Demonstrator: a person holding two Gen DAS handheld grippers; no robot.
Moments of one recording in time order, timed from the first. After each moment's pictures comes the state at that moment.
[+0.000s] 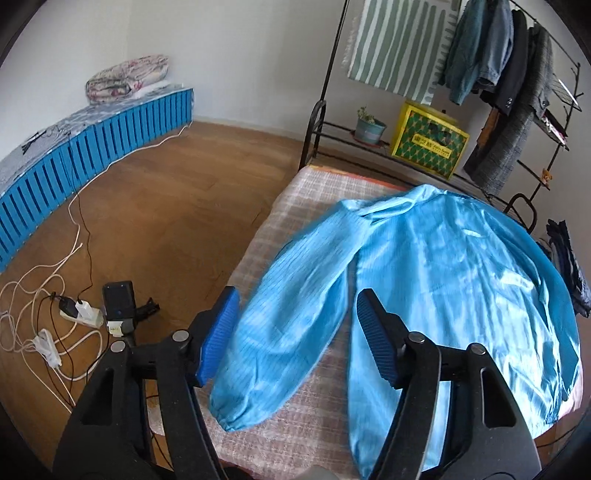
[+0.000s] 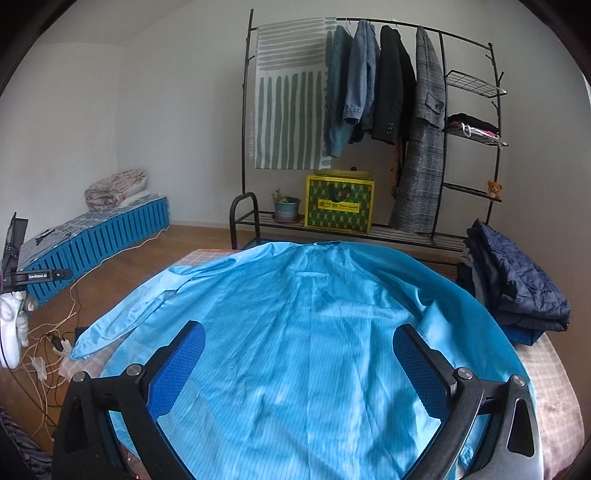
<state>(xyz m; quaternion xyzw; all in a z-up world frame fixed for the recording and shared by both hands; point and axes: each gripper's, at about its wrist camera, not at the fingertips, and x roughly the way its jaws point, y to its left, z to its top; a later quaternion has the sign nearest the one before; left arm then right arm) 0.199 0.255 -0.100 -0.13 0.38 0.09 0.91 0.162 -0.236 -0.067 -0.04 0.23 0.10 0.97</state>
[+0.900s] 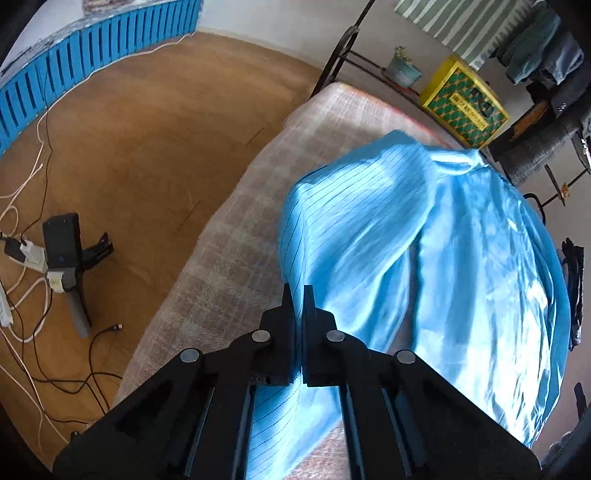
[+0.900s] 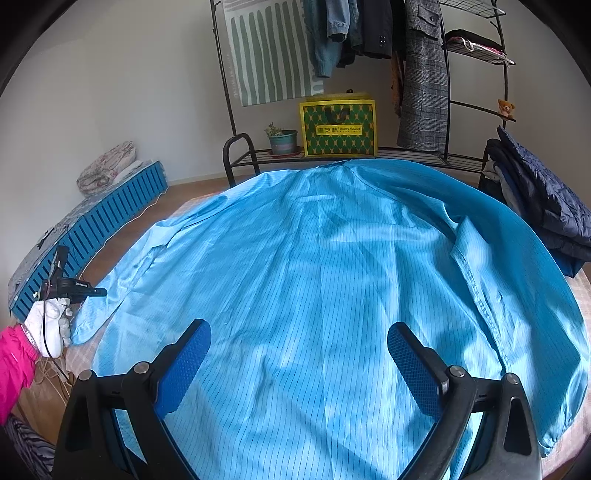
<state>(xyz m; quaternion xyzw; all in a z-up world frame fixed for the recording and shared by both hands) 0.285 0.288 -0.210 -0.22 0.47 0.05 0.85 0.209 -0.247 -0.130 0.01 0.36 0.10 0.93</state>
